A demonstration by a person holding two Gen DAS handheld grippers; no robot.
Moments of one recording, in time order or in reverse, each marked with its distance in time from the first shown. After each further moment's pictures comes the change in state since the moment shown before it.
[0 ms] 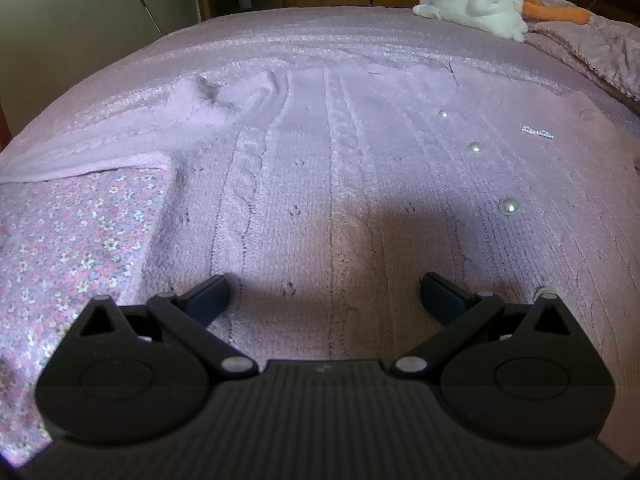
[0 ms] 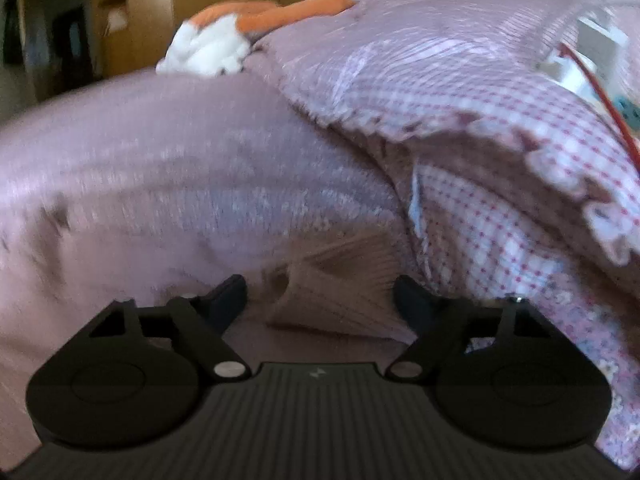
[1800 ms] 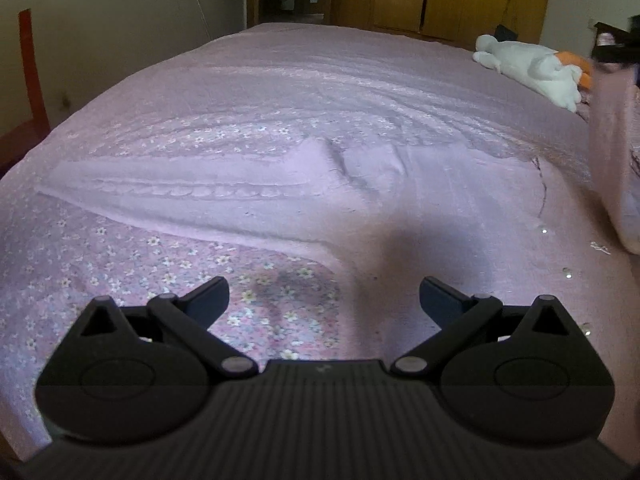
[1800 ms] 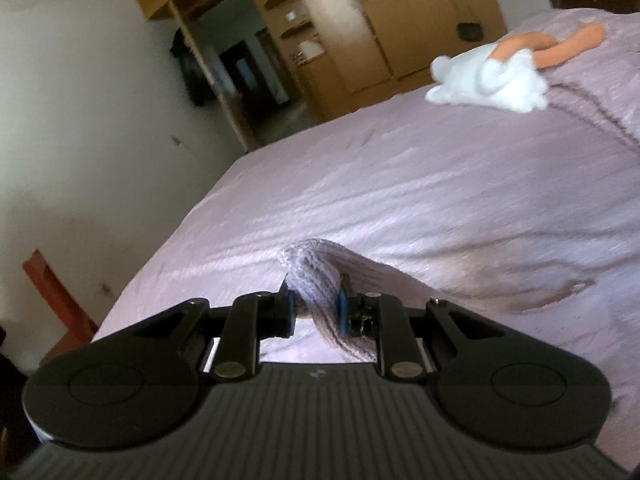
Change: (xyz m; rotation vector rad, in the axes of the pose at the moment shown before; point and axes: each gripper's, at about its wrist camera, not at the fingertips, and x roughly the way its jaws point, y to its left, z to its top) left arm -0.021 0.131 0.065 -0.162 -0.022 0.025; right arm -0.241 0.436 0.111 0.103 -0.017 0.665
